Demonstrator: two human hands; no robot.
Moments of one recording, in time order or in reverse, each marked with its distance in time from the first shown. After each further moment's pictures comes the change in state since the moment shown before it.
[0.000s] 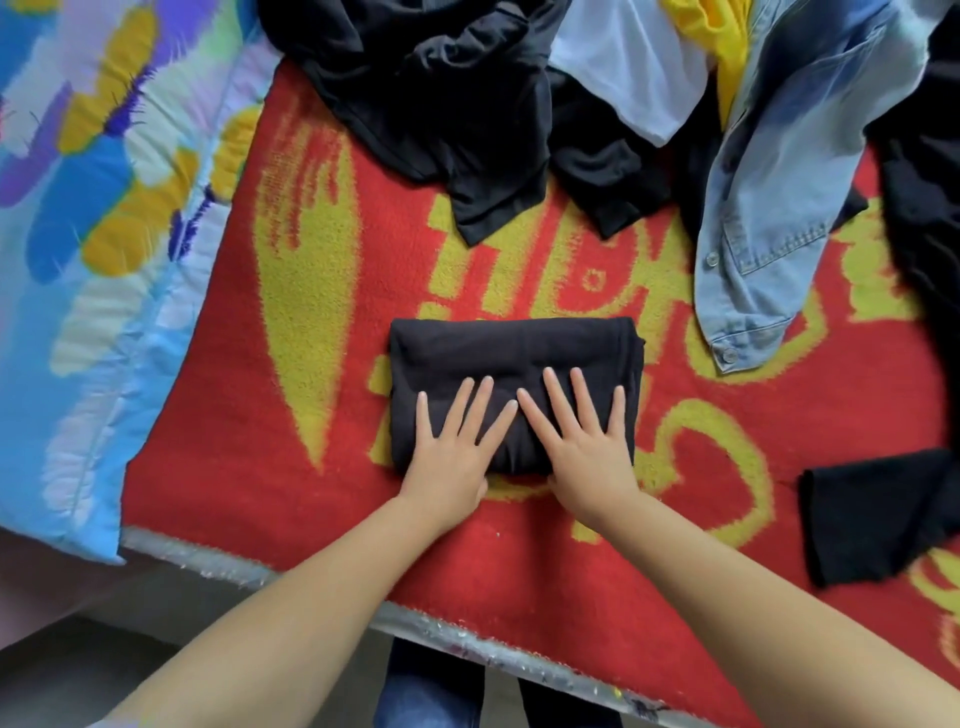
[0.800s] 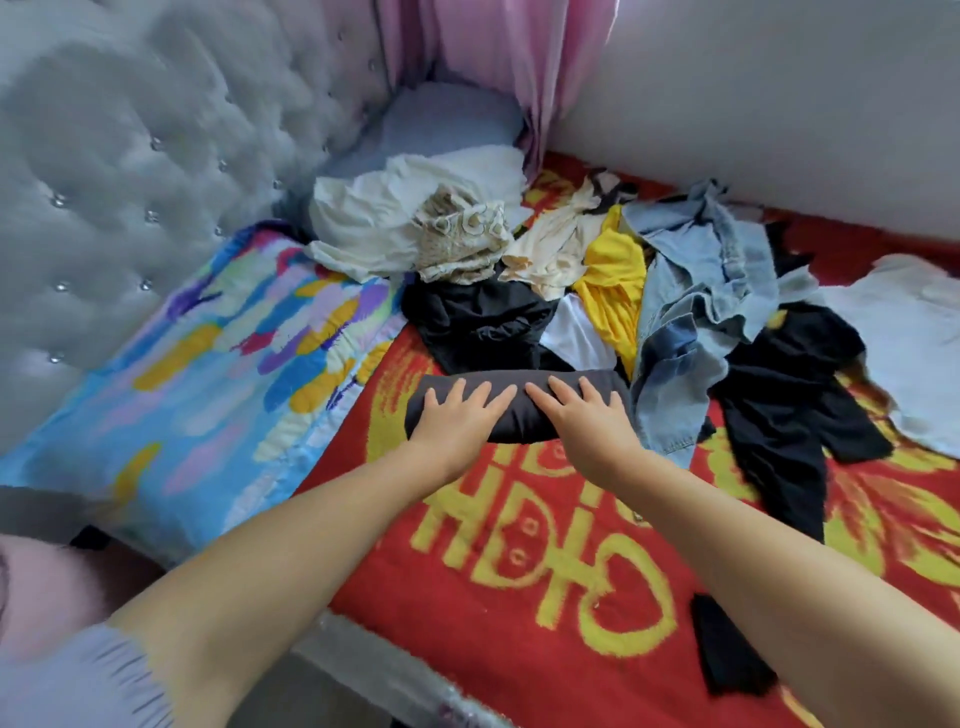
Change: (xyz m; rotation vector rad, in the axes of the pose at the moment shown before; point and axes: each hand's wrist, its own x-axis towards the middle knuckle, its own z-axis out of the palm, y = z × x) left_hand -0.037 -0.008 -0.323 0.021 0.039 -0.189; right_hand -0.047 0.004 -0.322 -0.063 0.024 -0.003
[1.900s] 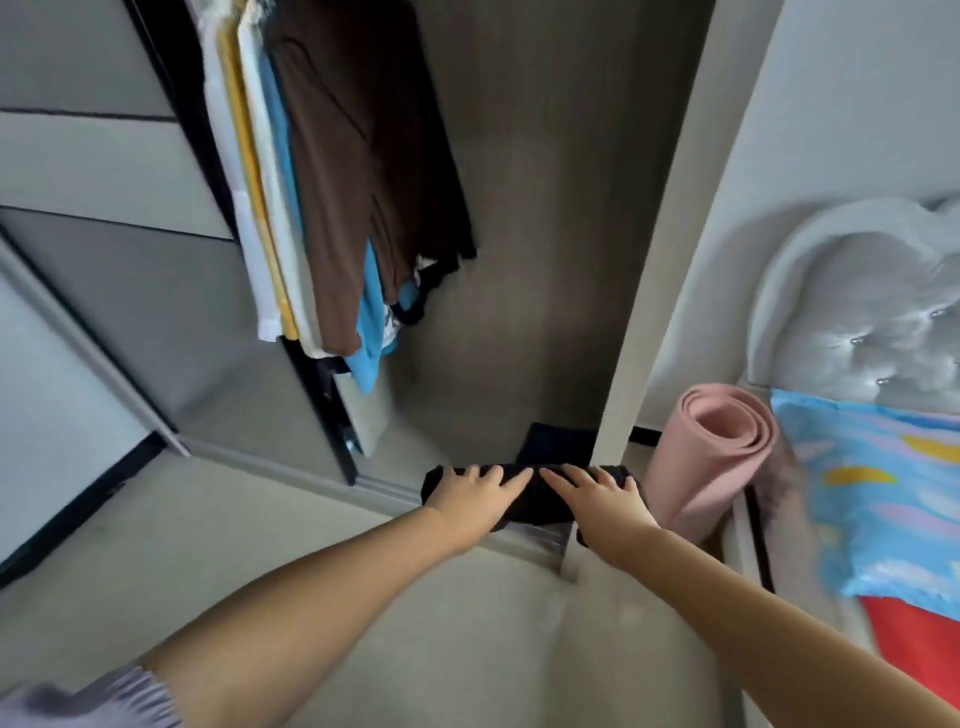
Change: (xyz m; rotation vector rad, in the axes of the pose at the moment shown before) left_hand -0.851 0.019 0.176 -0.201 -0.087 -1.293; right_hand -0.469 -0.603 0.107 -0.537 0.010 -1.367
